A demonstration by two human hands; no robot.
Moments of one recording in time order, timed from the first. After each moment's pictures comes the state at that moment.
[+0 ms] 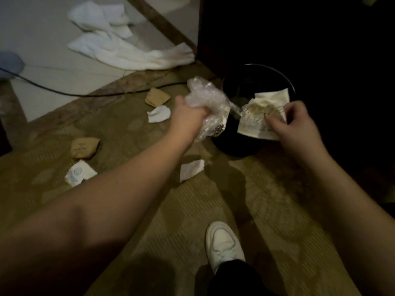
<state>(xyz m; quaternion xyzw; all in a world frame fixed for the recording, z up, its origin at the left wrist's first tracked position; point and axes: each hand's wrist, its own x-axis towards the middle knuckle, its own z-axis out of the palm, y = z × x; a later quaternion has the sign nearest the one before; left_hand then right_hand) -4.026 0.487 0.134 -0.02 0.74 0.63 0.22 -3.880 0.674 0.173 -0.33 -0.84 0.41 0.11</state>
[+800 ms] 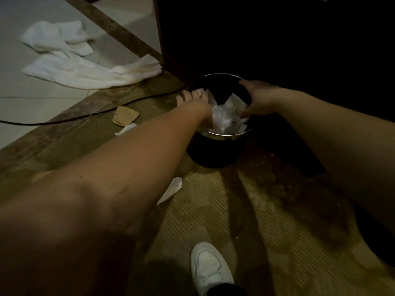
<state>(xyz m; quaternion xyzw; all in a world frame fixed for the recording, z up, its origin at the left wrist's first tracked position) -4.079 0.642 0.133 0.30 0.93 -0.03 0.21 -3.995 0.803 0.160 -0.21 -0.97 0.07 -0.14</state>
